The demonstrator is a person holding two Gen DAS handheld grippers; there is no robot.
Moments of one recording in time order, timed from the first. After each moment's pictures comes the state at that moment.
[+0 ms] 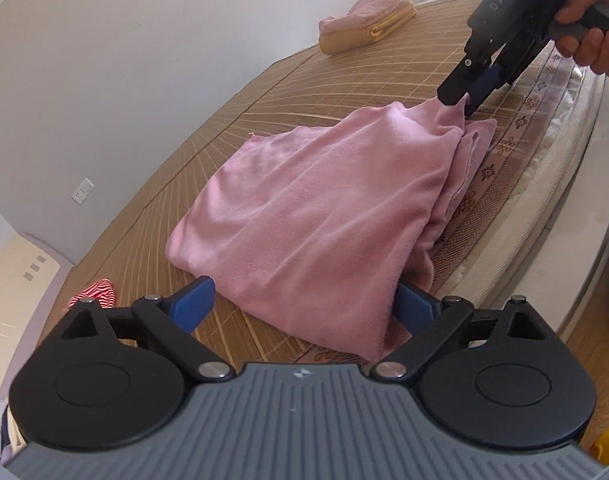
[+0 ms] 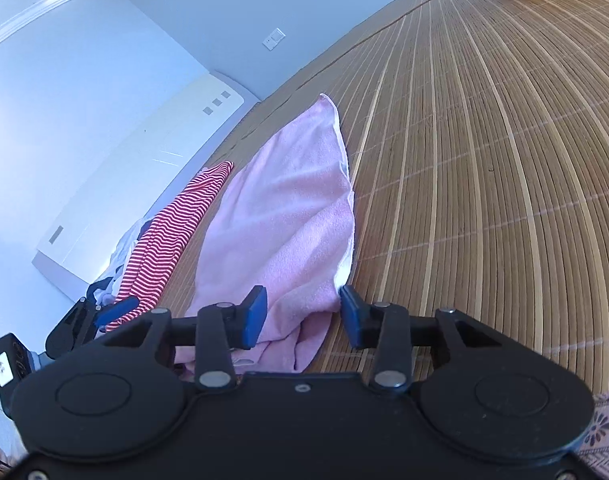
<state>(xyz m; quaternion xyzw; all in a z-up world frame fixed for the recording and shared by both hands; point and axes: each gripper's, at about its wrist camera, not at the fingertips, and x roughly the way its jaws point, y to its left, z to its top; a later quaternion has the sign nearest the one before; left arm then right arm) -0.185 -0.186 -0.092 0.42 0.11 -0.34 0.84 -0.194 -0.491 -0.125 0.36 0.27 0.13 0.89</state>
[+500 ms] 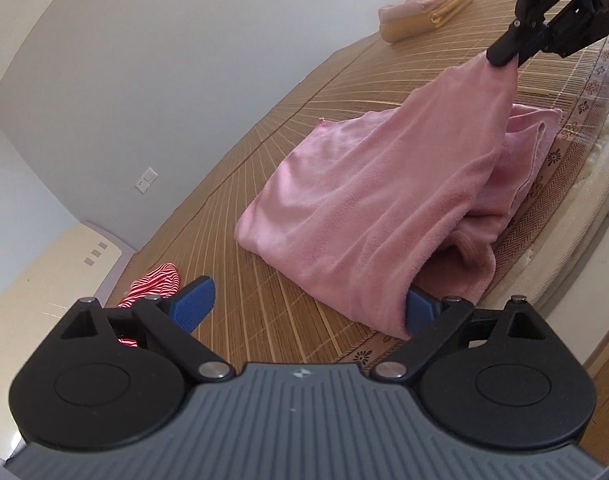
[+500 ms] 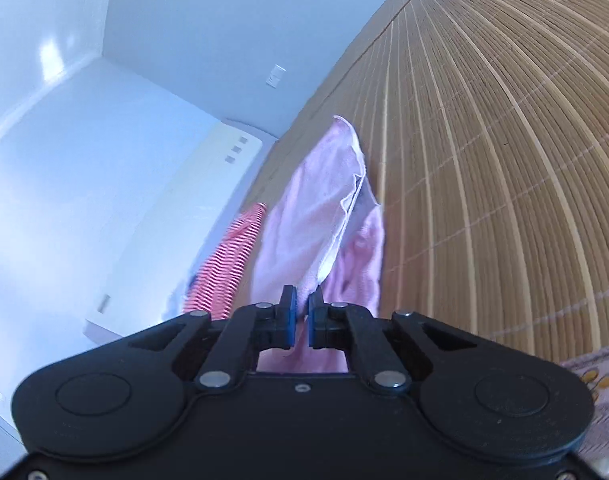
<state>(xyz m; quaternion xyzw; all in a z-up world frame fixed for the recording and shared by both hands) -0.181 -0.178 -0.080 0.42 0.09 -0.25 0.87 -0.216 -0.489 -0.127 0.49 0.19 0.15 0.84</state>
